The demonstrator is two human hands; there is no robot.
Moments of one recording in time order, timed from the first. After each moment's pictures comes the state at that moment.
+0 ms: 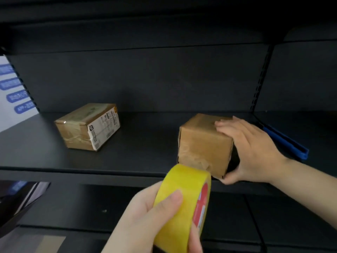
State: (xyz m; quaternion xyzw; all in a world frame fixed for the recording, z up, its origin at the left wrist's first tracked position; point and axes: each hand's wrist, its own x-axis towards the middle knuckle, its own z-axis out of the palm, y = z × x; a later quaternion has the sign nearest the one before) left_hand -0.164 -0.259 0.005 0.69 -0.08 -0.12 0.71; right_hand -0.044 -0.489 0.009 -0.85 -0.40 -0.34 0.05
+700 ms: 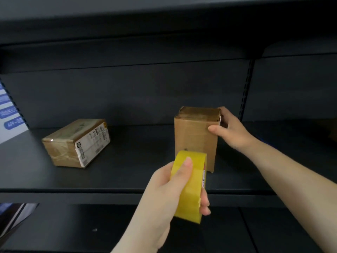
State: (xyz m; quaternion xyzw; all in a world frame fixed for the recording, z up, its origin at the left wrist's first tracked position) left_hand -0.129 -0.303 0.037 0.63 -0.07 -0.12 0.77; right_hand 0.024 -0.494 0.033 -0.81 -0.19 -0.12 0.54
